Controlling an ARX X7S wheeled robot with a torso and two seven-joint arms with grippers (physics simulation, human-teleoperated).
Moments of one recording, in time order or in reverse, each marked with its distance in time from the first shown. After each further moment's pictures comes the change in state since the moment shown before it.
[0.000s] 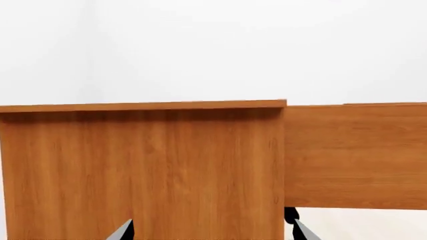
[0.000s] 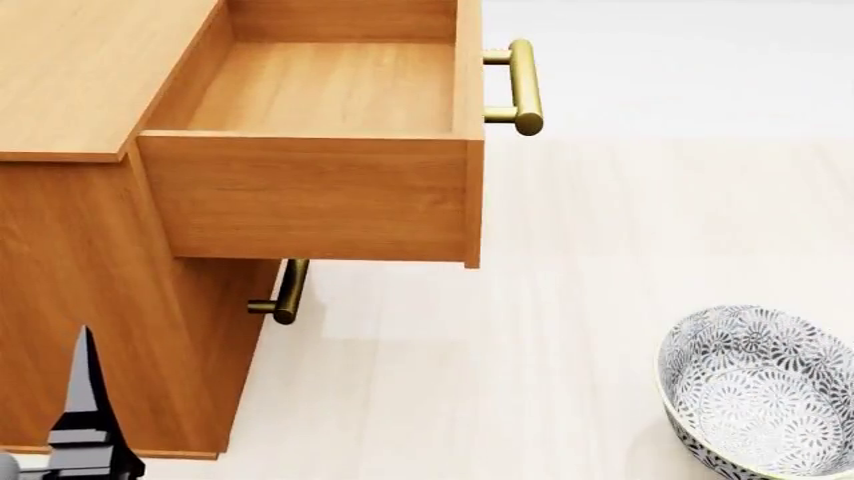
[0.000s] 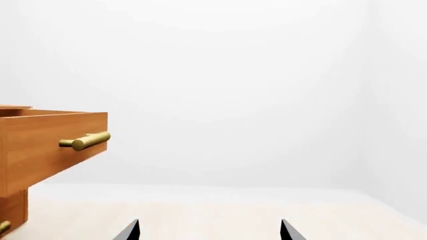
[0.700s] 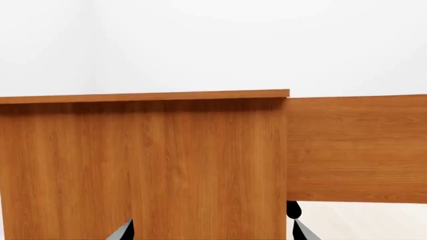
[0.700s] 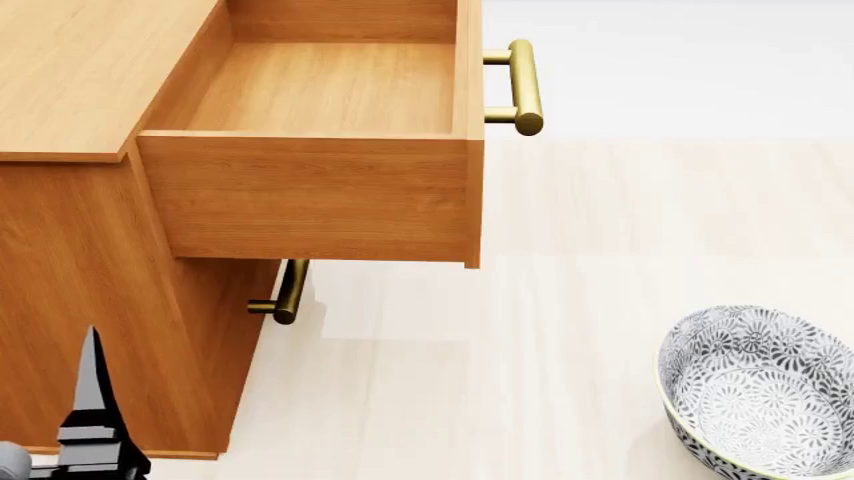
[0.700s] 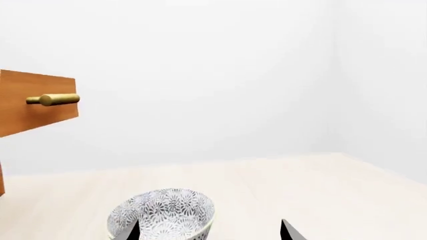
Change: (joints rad) left arm -0.015 -0.012 0.019 -0.036 -0.010 0.010 -0.020; right arm -0.125 -0.237 0.056 0.178 -0.082 -0.228 -0.196
